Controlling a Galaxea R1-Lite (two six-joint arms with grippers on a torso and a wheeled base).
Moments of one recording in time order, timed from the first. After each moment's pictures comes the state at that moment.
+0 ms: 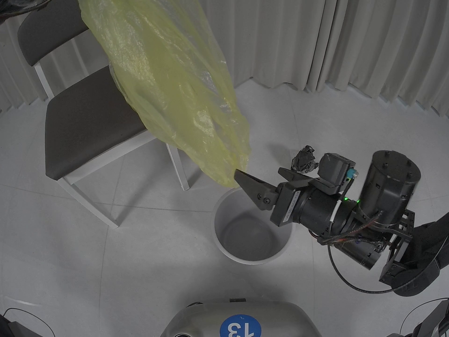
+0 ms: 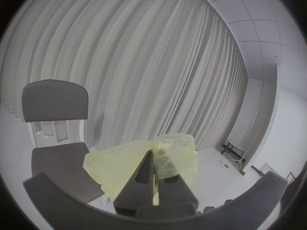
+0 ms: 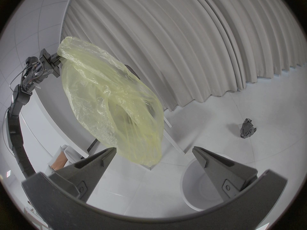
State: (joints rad) left arm -0.54 1.42 -1.85 0.23 -0.02 -0.14; right arm 0.84 1.75 -0.68 -1.06 -0.19 0.38
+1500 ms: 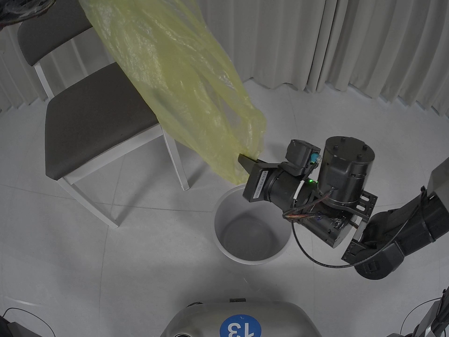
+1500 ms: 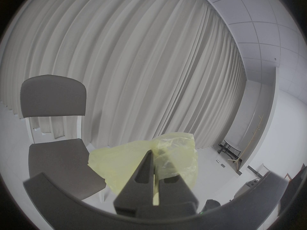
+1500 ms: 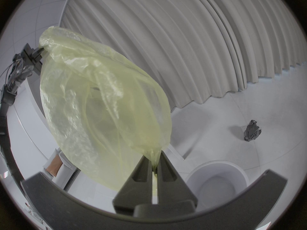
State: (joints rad) left arm -0.56 1.39 -1.77 0.19 -0.02 -0.16; right arm 0.79 1.93 -0.89 -1.05 -0.18 0.38
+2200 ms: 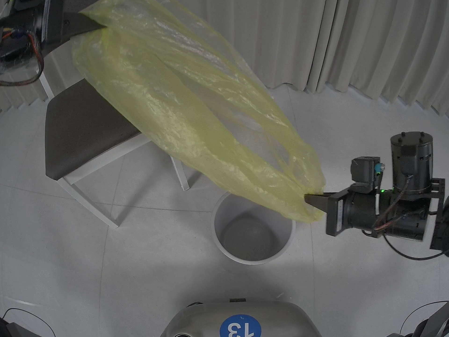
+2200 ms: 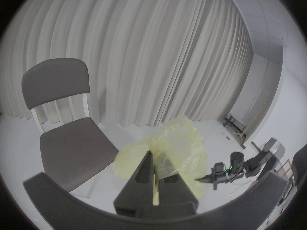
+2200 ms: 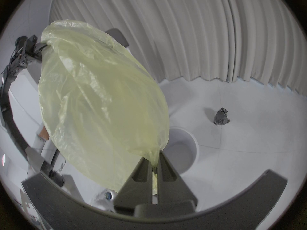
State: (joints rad) left arm -0.55 1.35 -1.69 0.45 -0.01 -0.07; right arm 0.66 1.53 -0.75 -0.37 -0.05 0.22
